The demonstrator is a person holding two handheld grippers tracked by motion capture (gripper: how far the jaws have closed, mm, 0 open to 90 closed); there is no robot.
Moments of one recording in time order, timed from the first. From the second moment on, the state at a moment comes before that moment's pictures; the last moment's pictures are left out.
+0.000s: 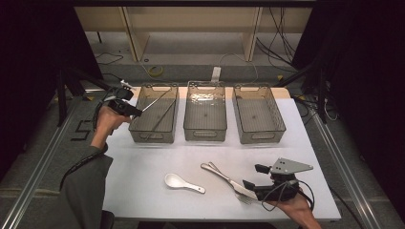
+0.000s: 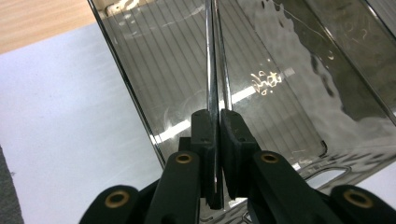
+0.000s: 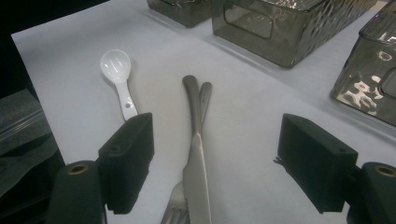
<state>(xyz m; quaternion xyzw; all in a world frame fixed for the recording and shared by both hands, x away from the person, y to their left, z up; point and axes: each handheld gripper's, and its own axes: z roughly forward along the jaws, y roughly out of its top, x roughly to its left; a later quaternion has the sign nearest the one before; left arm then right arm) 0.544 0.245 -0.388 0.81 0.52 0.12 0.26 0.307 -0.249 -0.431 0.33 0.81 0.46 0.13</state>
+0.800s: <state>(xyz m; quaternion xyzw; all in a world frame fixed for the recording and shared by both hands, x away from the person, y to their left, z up) 0.509 0.209 -0.378 0.80 0.46 0.09 0.37 0.306 -0.249 -0.430 0.33 0.81 0.46 0.13</state>
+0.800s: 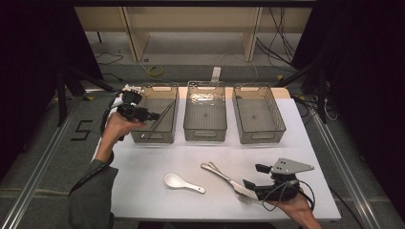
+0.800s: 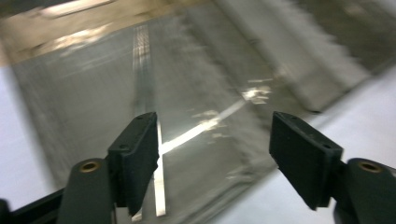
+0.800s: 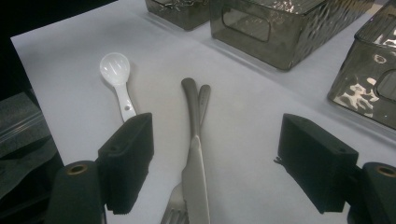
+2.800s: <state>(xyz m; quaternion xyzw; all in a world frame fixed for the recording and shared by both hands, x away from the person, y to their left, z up) 0.409 0.113 -0.406 0.91 0.26 0.03 0.33 0.306 -0.256 -0.435 0.35 0.80 0.48 0.14</state>
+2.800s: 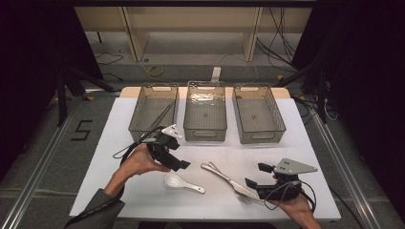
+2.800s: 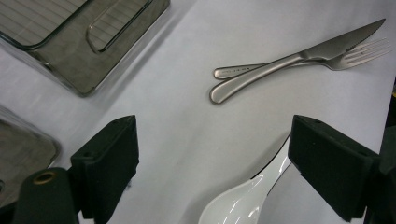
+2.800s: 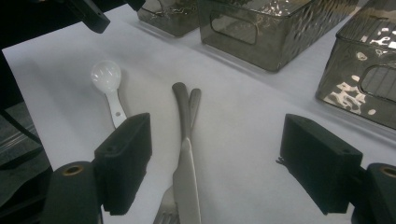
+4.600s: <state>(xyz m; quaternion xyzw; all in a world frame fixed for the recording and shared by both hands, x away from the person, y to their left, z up) 0.369 0.063 -0.464 0.98 0.13 0.02 0.17 0.307 -0.253 -0.435 0.34 0.80 0.47 0.14</state>
